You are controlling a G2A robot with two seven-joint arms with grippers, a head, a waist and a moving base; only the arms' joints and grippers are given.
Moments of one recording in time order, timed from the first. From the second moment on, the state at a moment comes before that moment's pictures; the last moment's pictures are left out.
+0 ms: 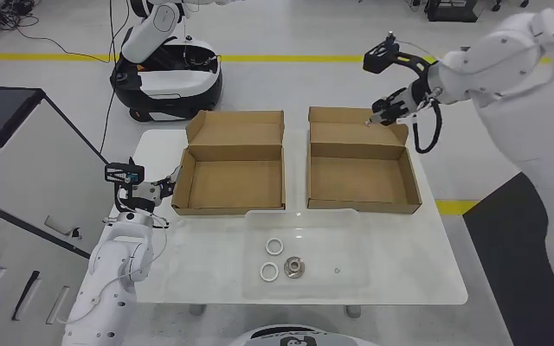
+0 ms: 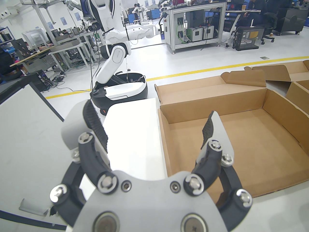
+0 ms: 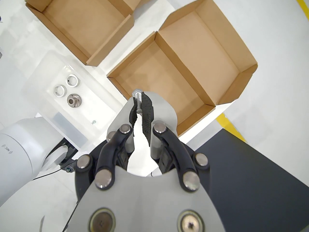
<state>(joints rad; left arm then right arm) 1.73 -1.15 -1.60 -1.80 1.33 0.00 0.00 -0.33 -0.84 0.77 -1.44 -0.23 -0.17 1.54</state>
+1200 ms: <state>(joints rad) 1.73 -1.15 -1.60 -1.80 1.33 0.00 0.00 -0.48 -0.90 0.53 -1.16 -0.51 -0.14 1.44</state>
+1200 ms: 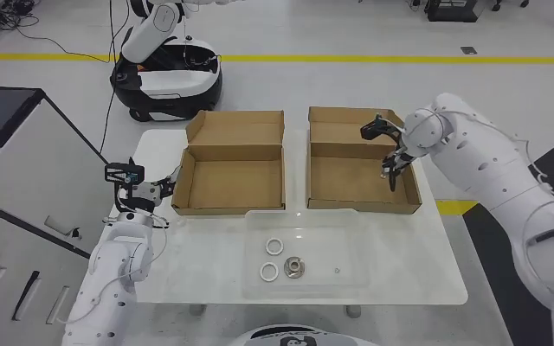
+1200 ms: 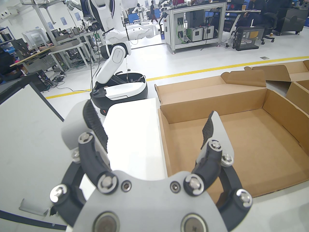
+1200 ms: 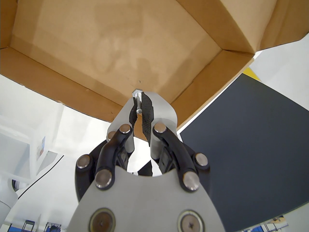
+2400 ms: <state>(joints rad) 1.73 -1.15 -1.60 -1.80 1.33 0.00 0.00 -0.56 -0.96 0.51 -1.04 -0.65 -0.13 1.30</state>
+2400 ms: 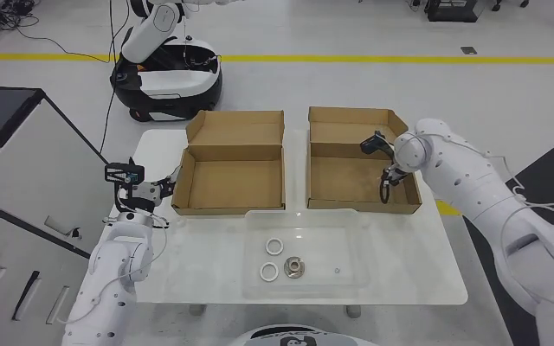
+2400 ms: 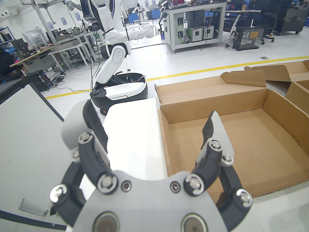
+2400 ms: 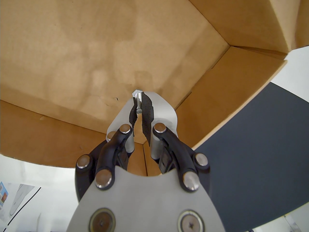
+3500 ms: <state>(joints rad) 1.73 -1.15 -1.60 -1.80 1.33 0.00 0.00 -0.54 -0.95 0.63 -1.23 -0.68 -0.19 1.43</state>
